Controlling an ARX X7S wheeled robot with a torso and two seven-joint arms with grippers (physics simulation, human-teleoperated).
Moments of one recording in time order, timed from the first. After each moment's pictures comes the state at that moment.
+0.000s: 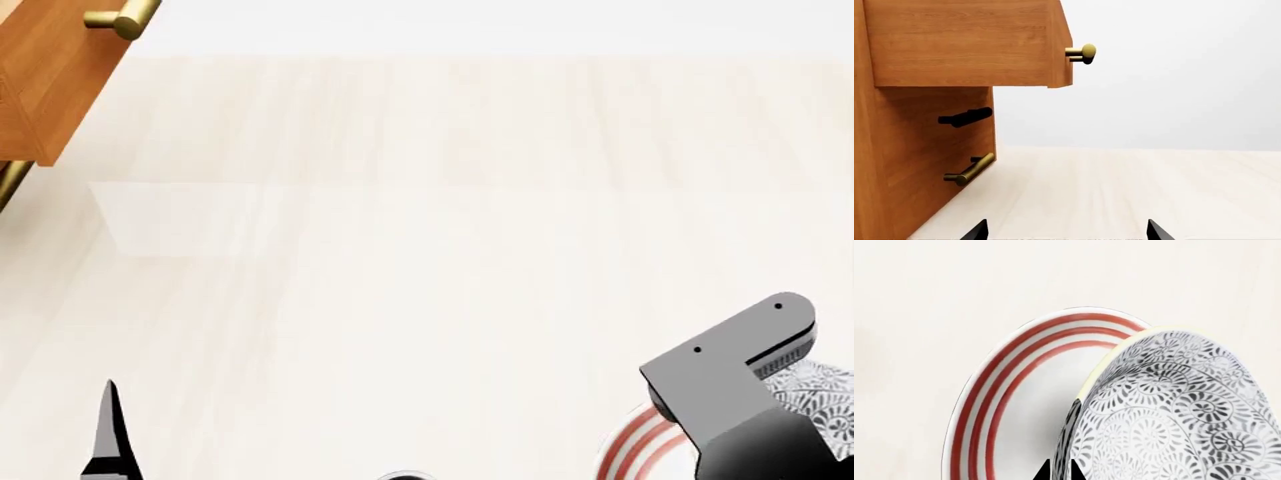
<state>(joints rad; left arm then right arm) -0.03 -0.38 0.27 0.12 -0.28 0.21 -0.37 1.56 1.07 -1.44 -0.27 1.98 1.14 0.84</state>
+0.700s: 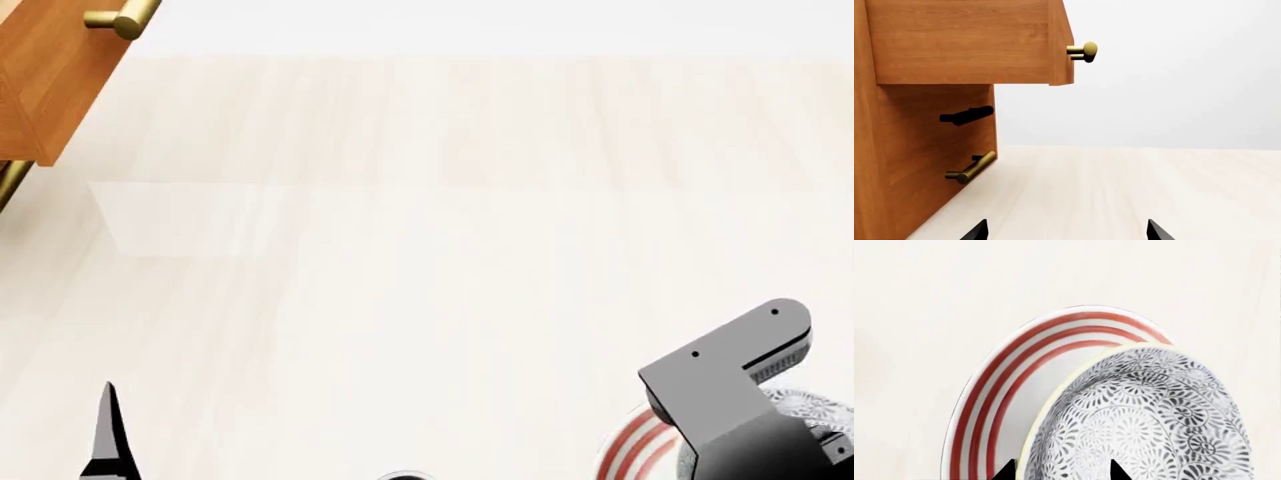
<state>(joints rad) -0.02 -0.38 0.27 0.11 -0.28 0.22 -0.38 1.53 1.07 -1.44 -0.26 1.95 1.12 0.81</state>
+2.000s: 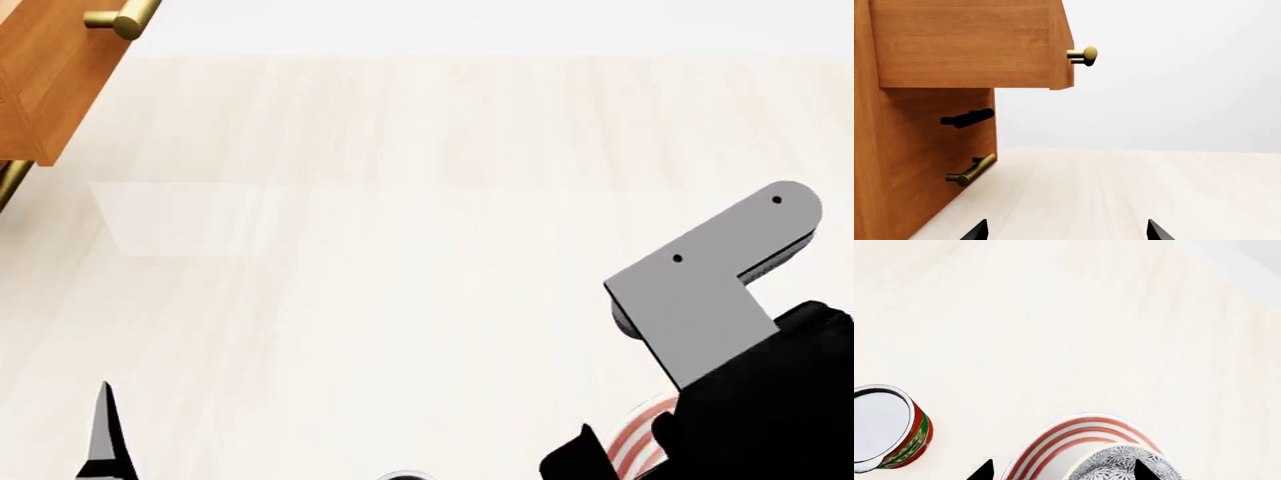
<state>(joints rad) -0.02 -0.40 0.28 0.13 -0.29 0.22 -0.39 1.66 1.12 -1.29 -0.47 1.96 1.05 0.78</state>
